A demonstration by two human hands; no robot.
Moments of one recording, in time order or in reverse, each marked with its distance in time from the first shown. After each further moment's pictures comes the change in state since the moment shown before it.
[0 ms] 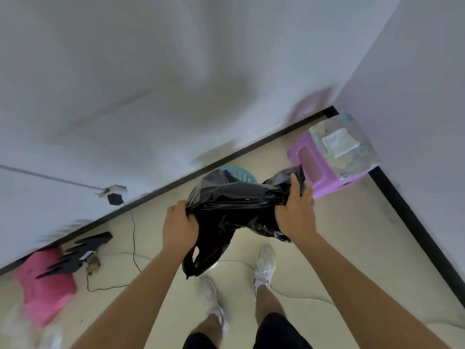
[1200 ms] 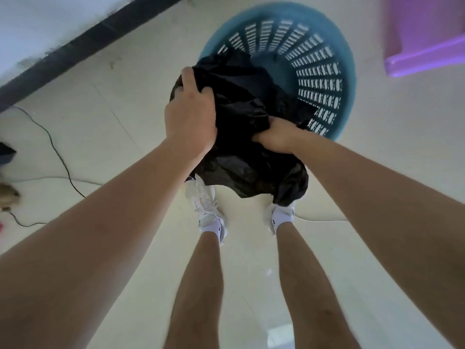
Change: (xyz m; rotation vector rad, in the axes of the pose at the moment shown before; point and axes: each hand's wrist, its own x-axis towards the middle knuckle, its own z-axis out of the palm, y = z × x) left_hand 0.255 -0.172 0.285 0.601 -0.230 0.281; right_hand 0.203 0.109 0.393 -0.224 -0.779 0.253
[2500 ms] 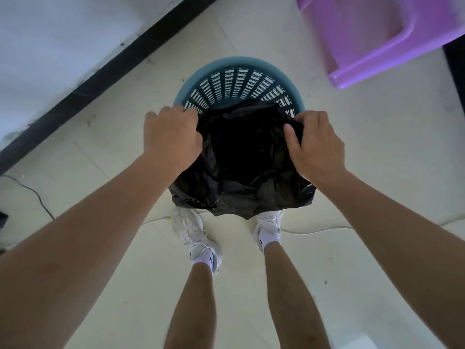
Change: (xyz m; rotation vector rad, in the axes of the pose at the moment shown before) left_hand 0.018 0.050 -0.033 0.153 0.128 0.309; right_hand -0.071 0.107 -0.048 -0.055 0.857 -0.085
